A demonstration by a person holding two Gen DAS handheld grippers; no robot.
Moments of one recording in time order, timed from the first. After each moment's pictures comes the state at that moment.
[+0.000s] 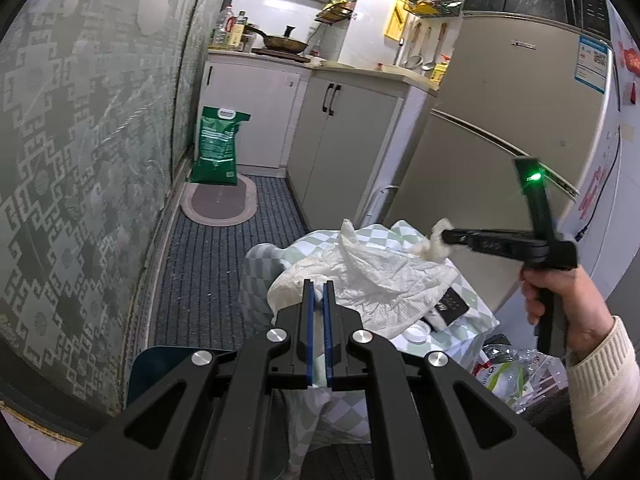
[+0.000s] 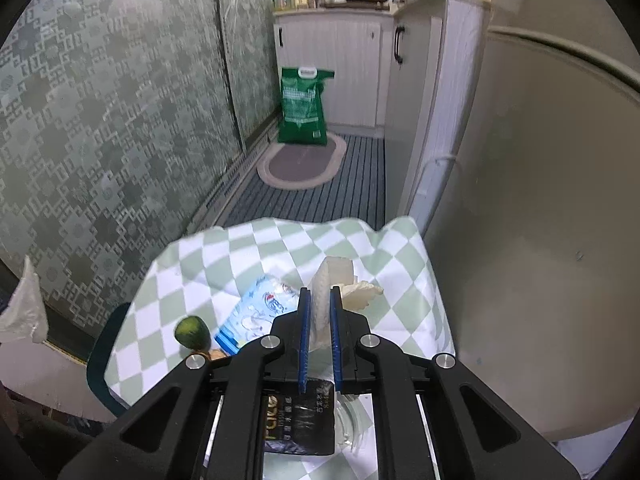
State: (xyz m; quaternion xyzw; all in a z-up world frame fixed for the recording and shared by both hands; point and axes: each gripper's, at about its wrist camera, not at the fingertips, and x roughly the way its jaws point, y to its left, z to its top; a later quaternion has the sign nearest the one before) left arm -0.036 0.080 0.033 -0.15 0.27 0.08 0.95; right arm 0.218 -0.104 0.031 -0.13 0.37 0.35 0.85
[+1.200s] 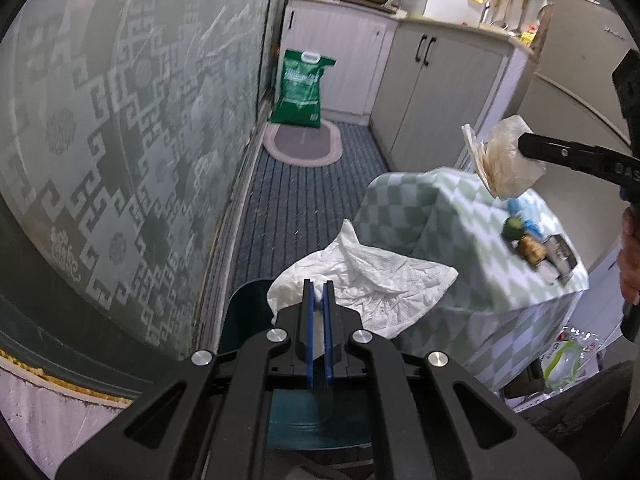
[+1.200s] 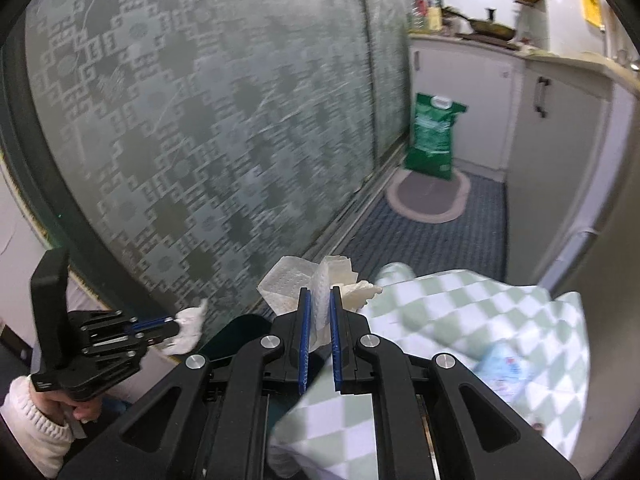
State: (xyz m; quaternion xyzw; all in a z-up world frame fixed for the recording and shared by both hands) left arm -0.075 0.164 -0.034 -0.17 0.37 0.19 0.89; right arm 0.113 0.019 0.050 -0.14 0.33 0.54 0.76
